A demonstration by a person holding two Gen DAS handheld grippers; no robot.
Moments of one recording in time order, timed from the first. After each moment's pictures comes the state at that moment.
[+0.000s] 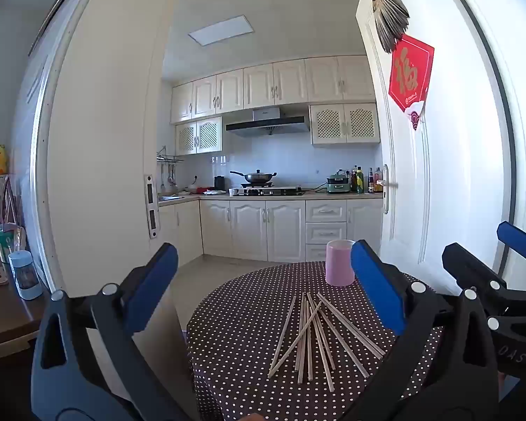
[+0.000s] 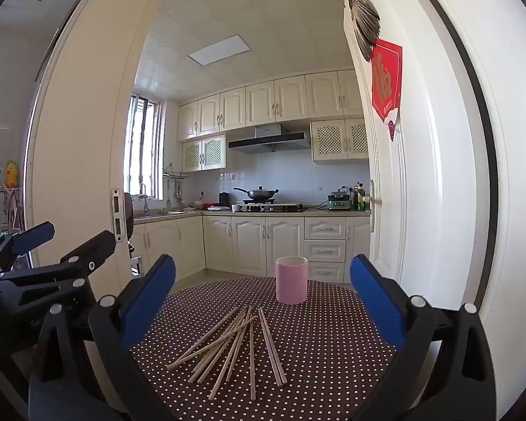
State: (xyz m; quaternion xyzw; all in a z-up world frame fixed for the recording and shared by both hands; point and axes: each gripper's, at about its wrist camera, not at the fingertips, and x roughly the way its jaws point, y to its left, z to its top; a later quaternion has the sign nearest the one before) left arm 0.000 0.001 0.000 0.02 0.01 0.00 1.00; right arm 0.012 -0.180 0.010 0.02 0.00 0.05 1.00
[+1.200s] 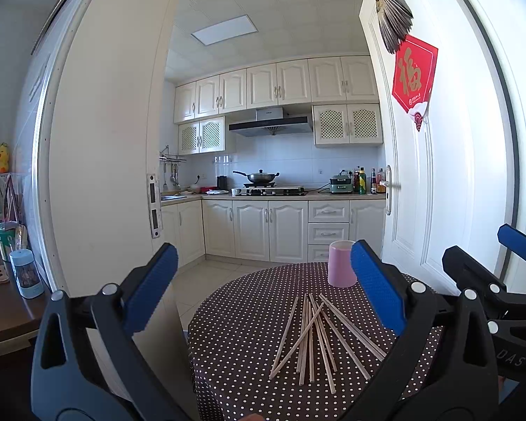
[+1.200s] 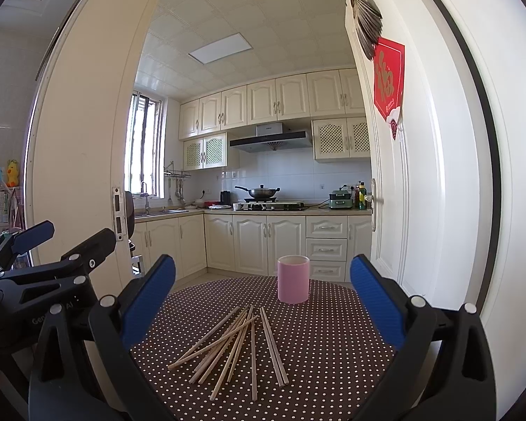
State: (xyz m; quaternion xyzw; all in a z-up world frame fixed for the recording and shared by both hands) left arm 0.007 0.005 -0.002 0.02 0.02 0.00 1.00; right arm 0.014 -0.178 0.001 0.02 0.00 0.05 1.00
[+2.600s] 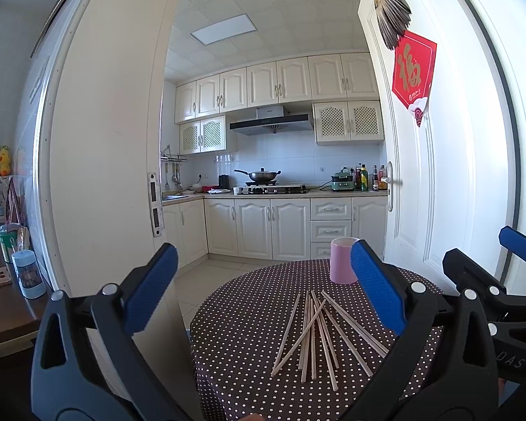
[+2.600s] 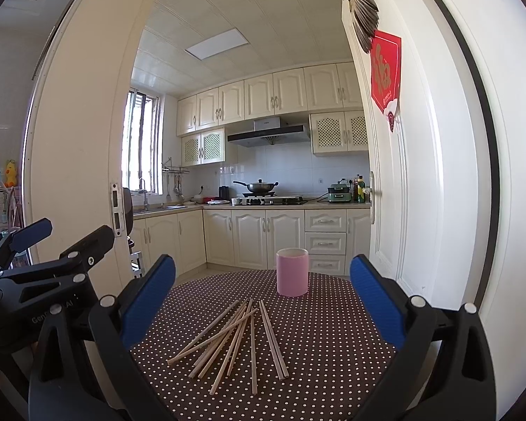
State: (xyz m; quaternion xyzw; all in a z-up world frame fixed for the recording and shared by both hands) left arm 0.005 0.002 -0.003 0.03 0.02 0.00 1.00; right arm 0.021 -0.186 0.004 0.03 0.02 0.05 1.00
